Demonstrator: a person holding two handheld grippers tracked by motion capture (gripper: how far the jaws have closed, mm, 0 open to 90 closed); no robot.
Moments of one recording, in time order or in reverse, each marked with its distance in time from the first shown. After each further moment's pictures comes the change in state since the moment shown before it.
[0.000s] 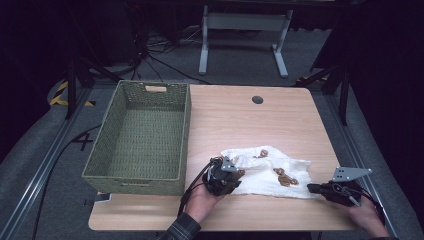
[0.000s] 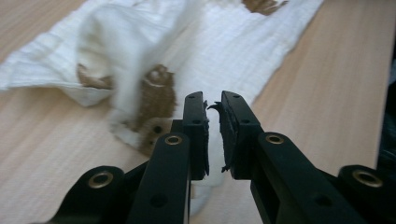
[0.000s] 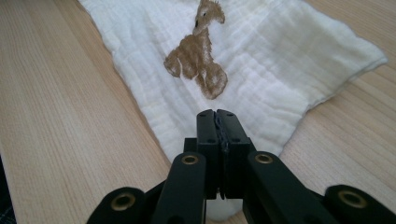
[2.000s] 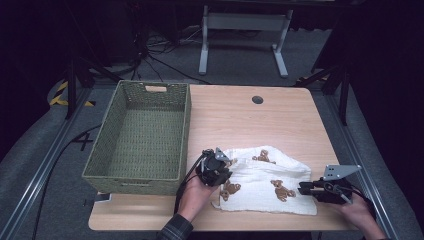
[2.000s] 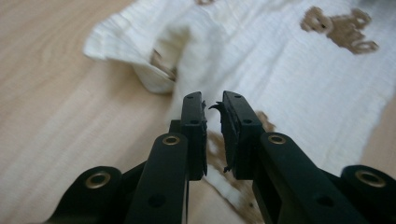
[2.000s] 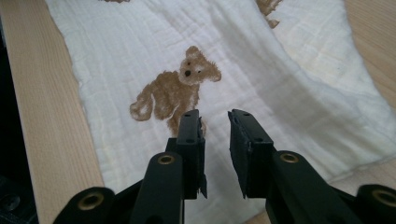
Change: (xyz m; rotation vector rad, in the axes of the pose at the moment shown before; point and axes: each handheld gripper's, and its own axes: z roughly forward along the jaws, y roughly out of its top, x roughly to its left) left arm 0.034 0.009 -0.009 0.025 0.128 -0.106; right arm 0.010 0.020 0.015 0.010 0.073 -0.040
